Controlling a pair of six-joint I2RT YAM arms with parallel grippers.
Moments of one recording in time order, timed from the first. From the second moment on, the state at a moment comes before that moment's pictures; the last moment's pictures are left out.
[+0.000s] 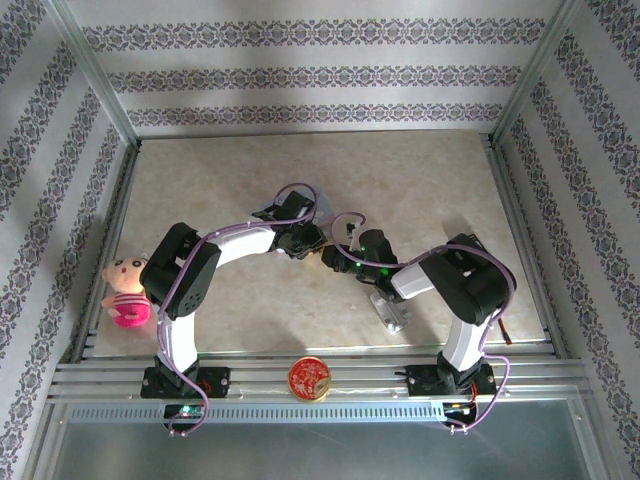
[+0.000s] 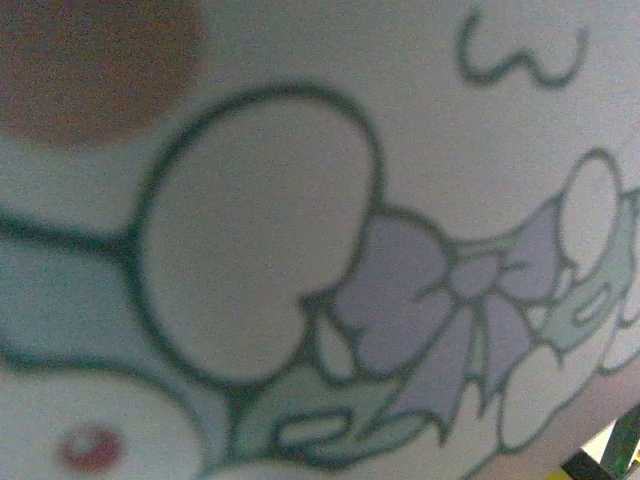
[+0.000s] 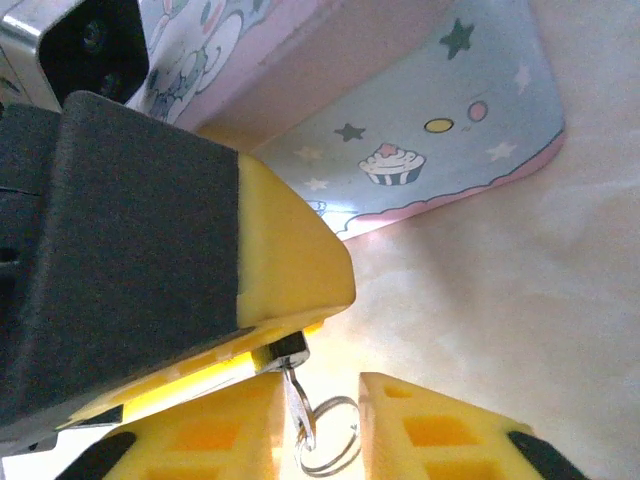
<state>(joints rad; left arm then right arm) -0.59 1.91 1.21 -0.30 0.20 -1.16 0.59 1.78 0.54 0.76 -0.30 0.76</state>
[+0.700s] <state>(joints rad) -0.59 1.91 1.19 -0.25 0.22 -1.17 0.61 1.80 0.55 0.73 -0.26 0.71</state>
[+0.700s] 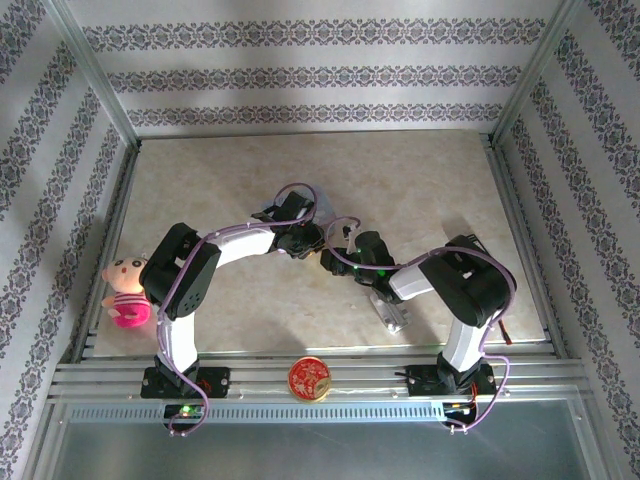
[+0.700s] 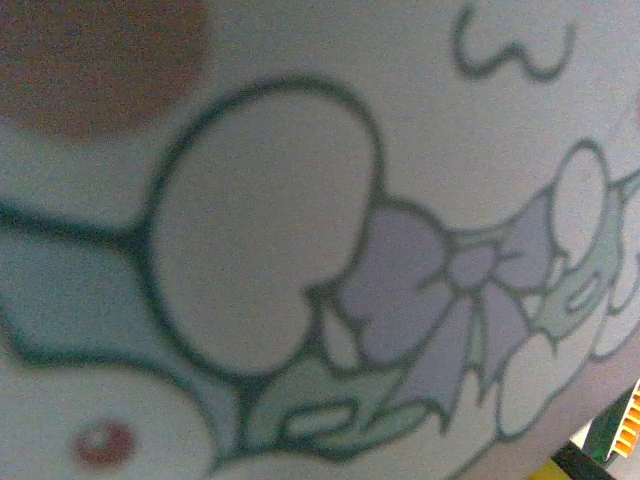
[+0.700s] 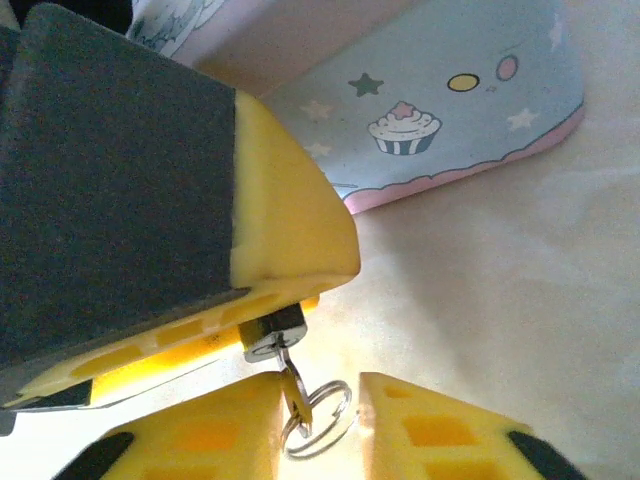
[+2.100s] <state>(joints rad) -0.59 1.85 0.94 0.27 0.15 -1.11 0.56 1.93 0.55 1.02 -0.35 1.01</state>
